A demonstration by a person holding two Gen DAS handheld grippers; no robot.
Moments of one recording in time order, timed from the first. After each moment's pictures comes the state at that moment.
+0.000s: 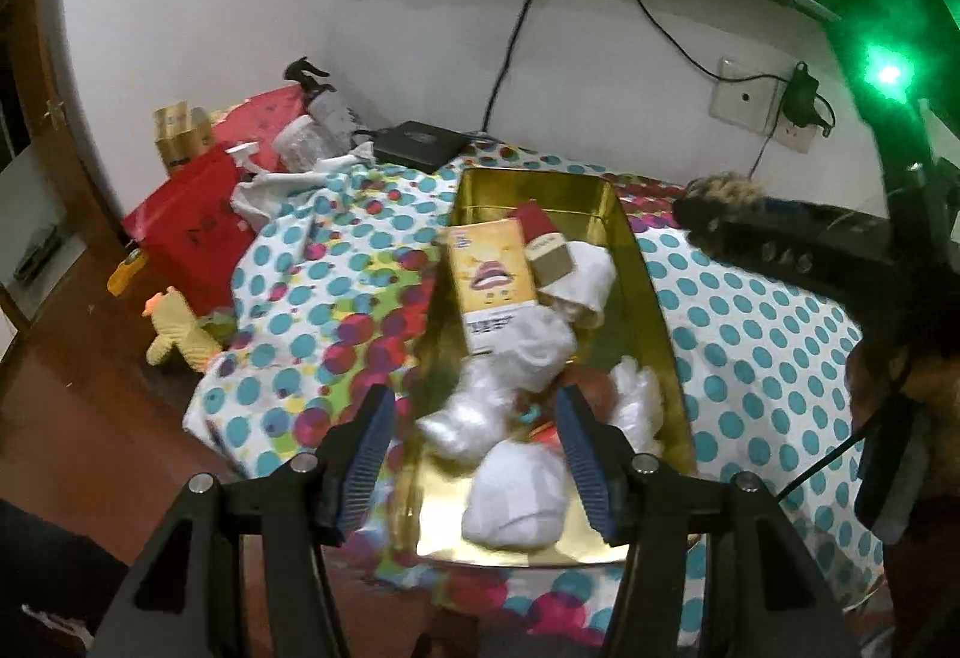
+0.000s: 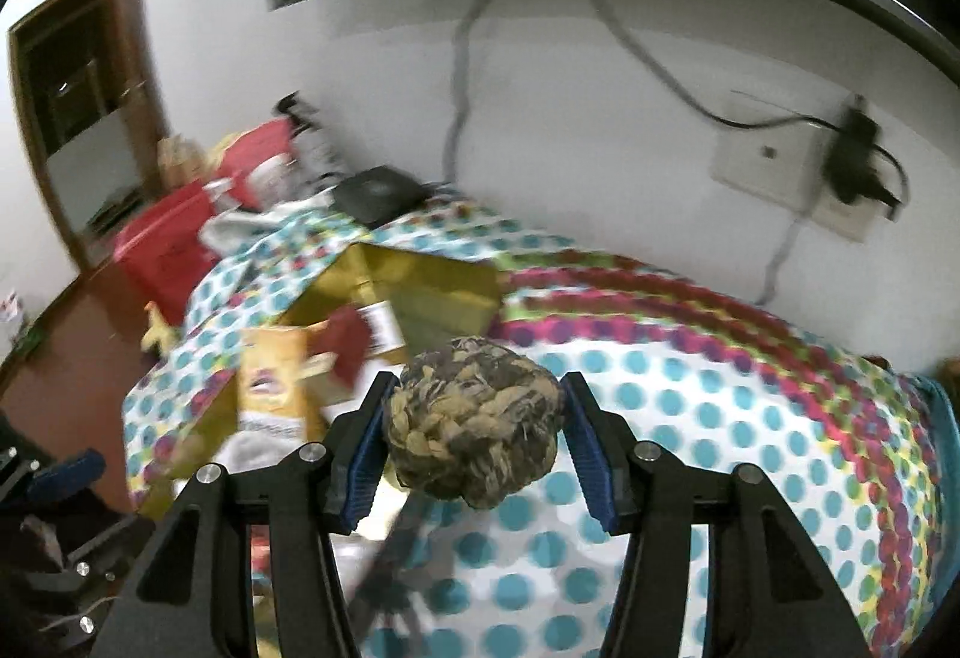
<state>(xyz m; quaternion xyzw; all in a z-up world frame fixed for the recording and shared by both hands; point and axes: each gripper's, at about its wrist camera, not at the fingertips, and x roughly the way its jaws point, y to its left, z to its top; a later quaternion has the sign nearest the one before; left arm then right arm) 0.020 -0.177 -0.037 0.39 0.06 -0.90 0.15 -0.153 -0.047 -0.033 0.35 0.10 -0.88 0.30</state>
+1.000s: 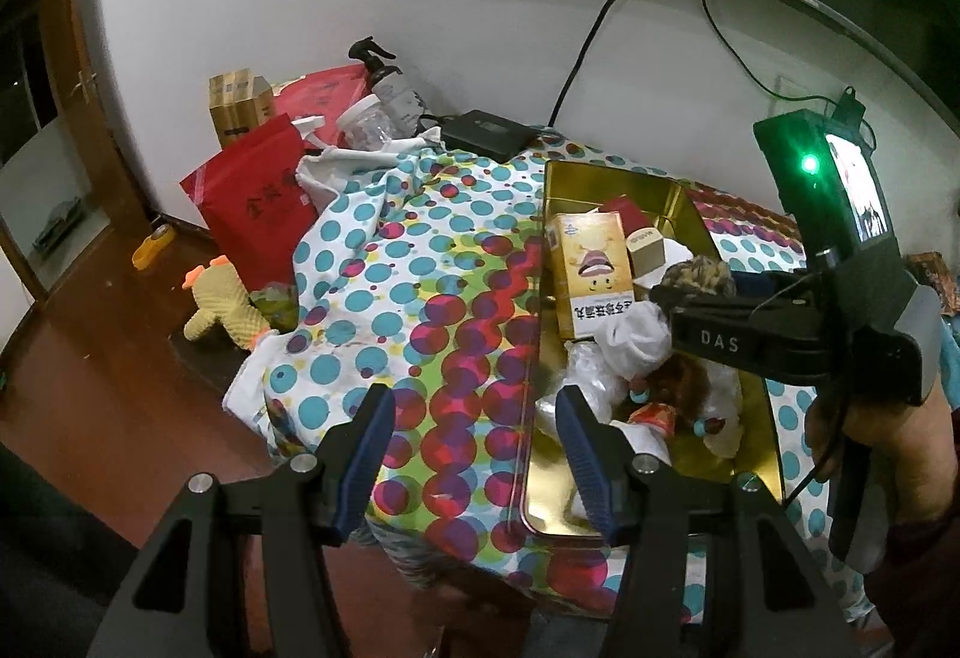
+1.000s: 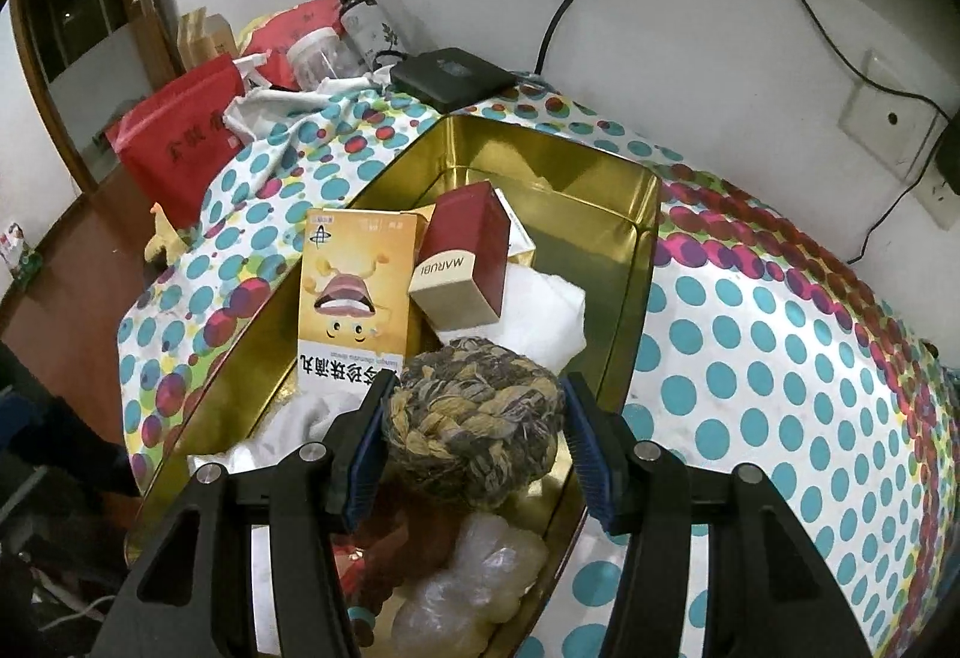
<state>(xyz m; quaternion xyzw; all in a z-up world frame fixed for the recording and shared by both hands) 0.047 -0.227 -0.043 0.40 0.08 -0.90 0.18 -0.135 -0.132 -0.090 0.43 0.16 -0.83 0.30</state>
